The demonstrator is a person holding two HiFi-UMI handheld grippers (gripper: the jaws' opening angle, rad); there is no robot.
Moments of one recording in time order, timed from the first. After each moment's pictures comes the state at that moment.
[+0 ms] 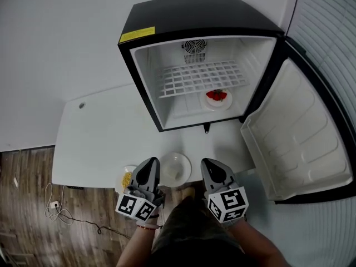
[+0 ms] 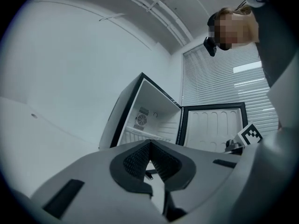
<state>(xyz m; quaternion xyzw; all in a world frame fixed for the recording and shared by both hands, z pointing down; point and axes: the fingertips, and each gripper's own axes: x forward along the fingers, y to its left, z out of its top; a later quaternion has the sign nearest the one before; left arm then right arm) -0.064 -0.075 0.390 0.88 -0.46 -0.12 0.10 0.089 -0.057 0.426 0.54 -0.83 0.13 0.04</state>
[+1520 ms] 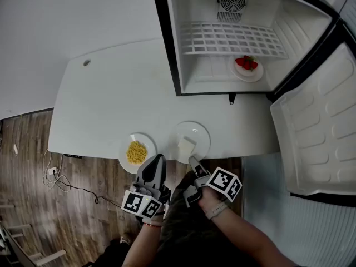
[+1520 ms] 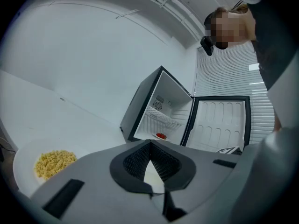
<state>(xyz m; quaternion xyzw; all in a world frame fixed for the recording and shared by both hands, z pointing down) -0.118 -0.023 0.497 0.84 -0.51 -0.10 0.18 -0.009 -0.014 0.620 0.45 -0.55 0.69 -0.15</state>
